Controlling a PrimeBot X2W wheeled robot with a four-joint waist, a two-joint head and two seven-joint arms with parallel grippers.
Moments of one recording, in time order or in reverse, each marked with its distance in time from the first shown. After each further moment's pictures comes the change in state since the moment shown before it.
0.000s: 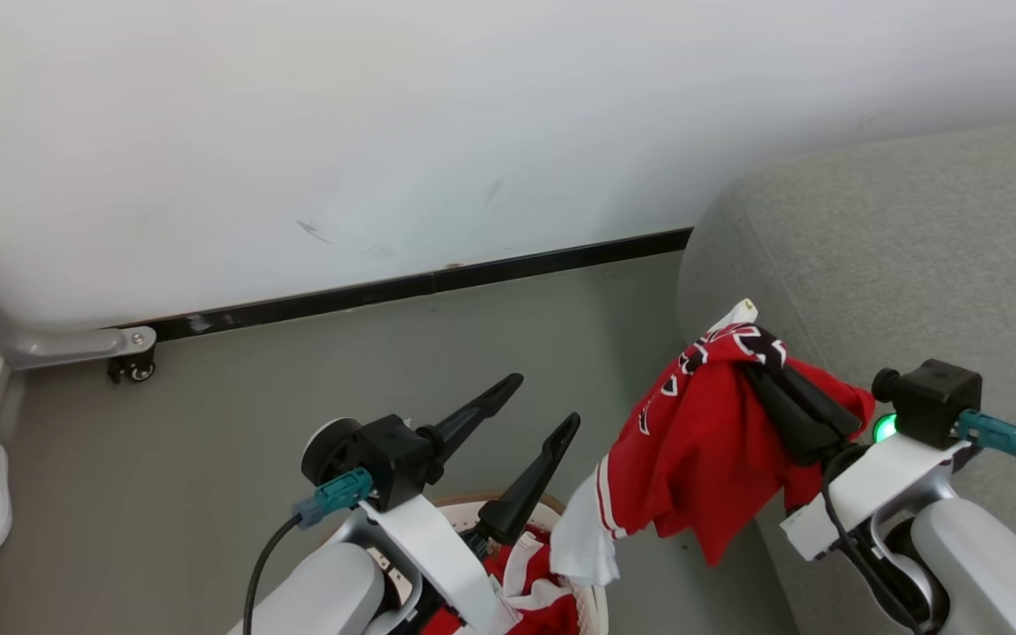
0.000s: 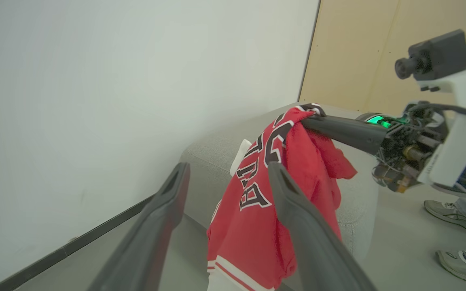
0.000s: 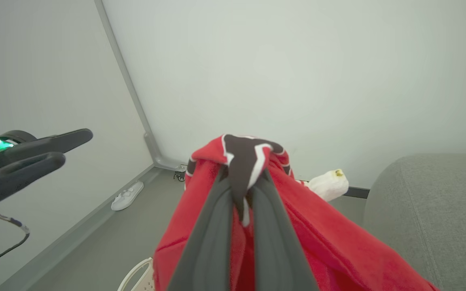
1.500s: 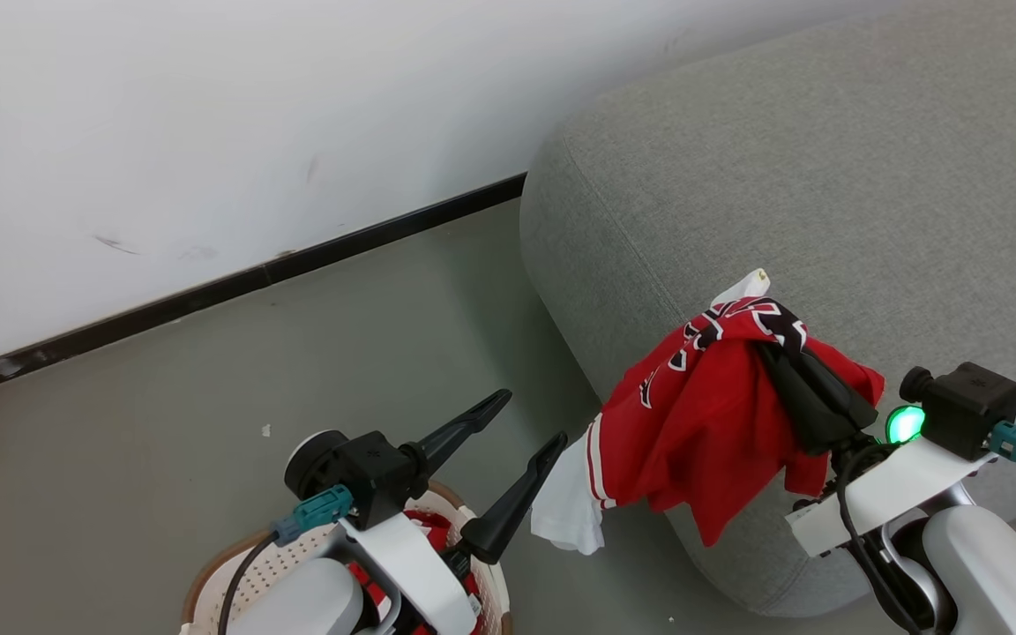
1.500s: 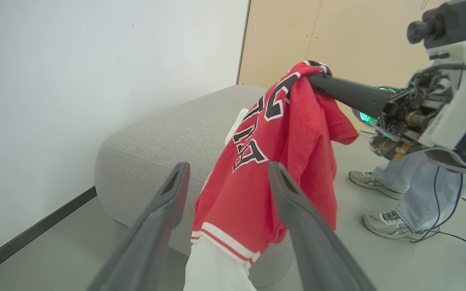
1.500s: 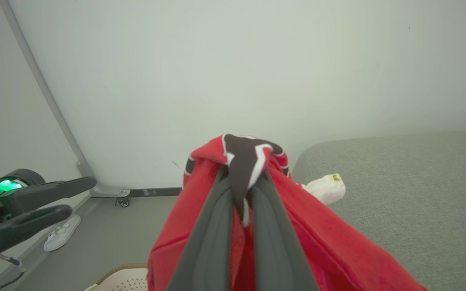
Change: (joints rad) left arm 0.020 0.066 -0.036 -0.061 -0.026 -0.003 -0.005; right arm 0.075 0.055 -0.141 -0.128 -0.093 0.000 0.000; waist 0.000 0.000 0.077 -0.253
